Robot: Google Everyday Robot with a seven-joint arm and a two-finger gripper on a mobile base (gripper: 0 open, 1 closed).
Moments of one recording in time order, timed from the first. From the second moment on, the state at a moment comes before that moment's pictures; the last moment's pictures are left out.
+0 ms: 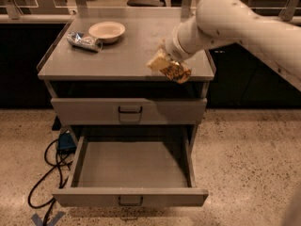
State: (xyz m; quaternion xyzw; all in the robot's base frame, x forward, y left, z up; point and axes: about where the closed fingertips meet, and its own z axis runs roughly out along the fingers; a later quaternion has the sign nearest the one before) arm 0.702 -0.033 0.874 -0.55 0.73 0.05 0.41
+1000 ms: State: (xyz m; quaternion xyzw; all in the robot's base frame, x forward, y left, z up) arm 0.731 -0.016 0.886 -0.56 0.71 0.06 0.42
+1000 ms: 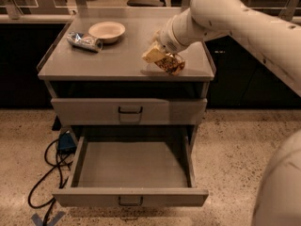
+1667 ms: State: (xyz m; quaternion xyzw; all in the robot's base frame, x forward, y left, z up) arm 0.813 -0.022 0.860 -0.55 0.69 0.06 0.47
